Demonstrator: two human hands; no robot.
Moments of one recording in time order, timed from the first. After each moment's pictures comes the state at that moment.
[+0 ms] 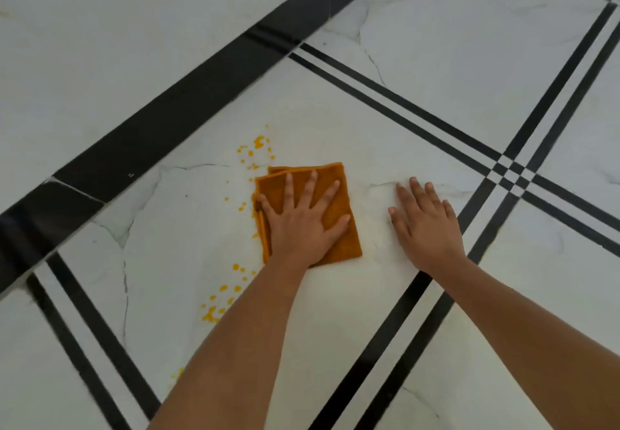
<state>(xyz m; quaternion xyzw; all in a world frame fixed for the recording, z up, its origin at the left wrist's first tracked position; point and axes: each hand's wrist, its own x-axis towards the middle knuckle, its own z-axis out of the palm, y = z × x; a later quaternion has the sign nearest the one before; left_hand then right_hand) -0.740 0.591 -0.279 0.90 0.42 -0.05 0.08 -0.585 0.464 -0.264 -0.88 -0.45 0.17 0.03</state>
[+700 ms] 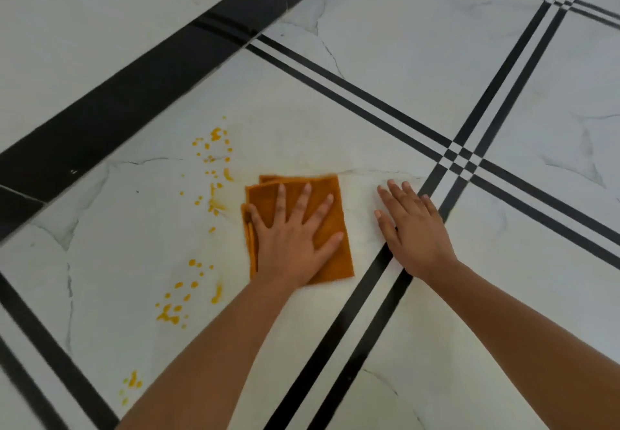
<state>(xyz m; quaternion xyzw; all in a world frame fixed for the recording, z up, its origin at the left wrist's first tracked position) -0.730 0.537 -0.288 0.93 0.35 -0.02 0.08 -0.572 0.413 -0.252 -0.87 -0.47 0.16 0.04</state>
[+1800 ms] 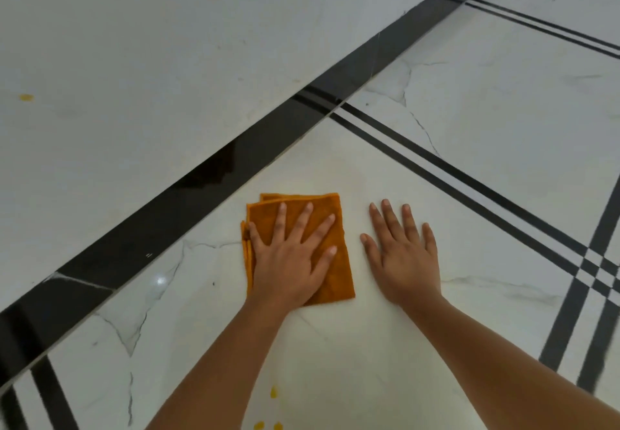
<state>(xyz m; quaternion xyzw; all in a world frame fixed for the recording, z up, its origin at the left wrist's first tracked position) -0.765 0.721 -0.285 0.91 0.40 -0.05 0.06 -0.612 0.615 -0.289 -0.87 -0.48 0.12 0.04</state>
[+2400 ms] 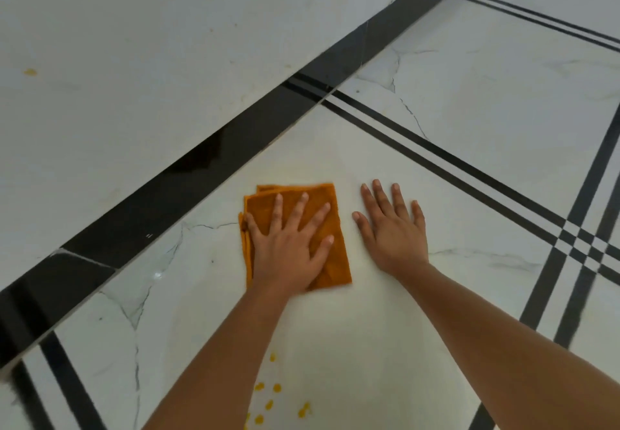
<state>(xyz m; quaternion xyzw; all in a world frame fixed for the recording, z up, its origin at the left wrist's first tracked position) -0.769 0.706 -0.283 0.92 0.39 -0.04 0.08 -0.607 0.618 -0.289 -0.86 -0.49 0.13 0.03</state>
